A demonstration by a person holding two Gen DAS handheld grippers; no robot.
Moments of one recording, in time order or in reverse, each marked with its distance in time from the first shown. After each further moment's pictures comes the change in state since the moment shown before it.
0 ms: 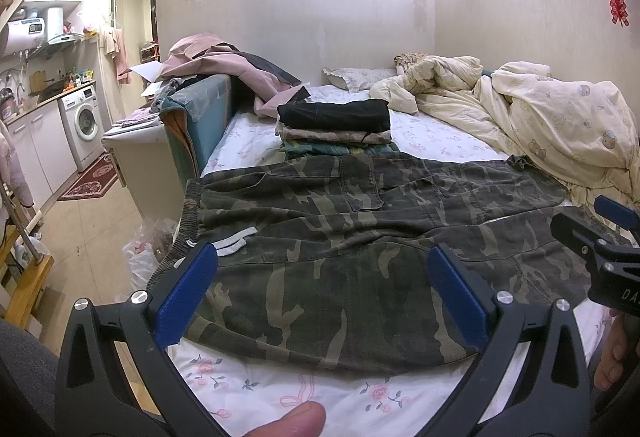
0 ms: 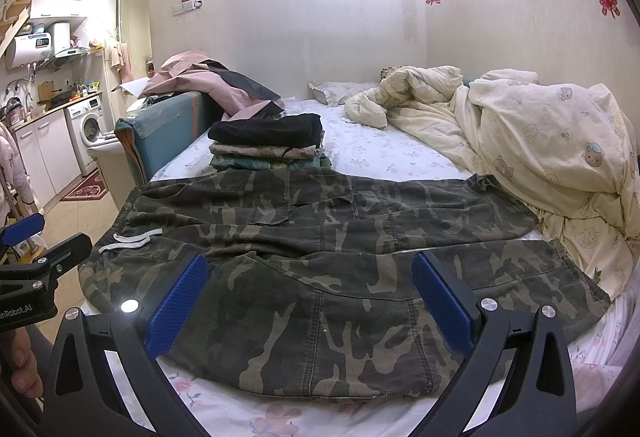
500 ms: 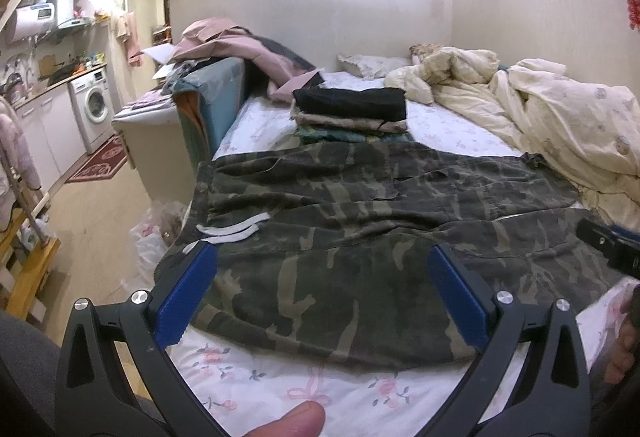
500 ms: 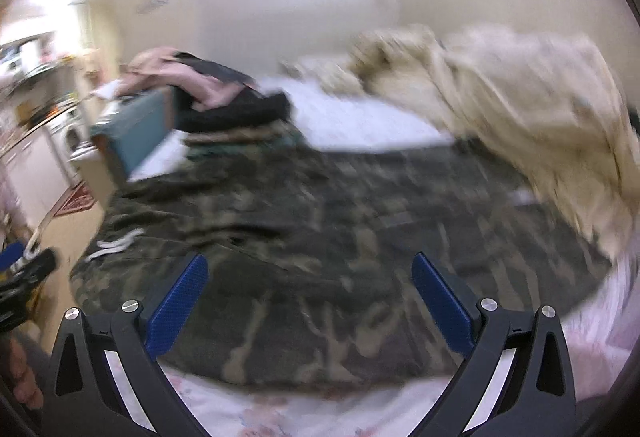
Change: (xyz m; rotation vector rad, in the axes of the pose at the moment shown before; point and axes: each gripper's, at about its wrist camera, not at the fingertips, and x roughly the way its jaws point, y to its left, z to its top) left arm 0.010 0.012 0.001 -0.049 0.066 0.054; right arm 0.027 -0.064 -0.014 0.227 0.201 -0.052
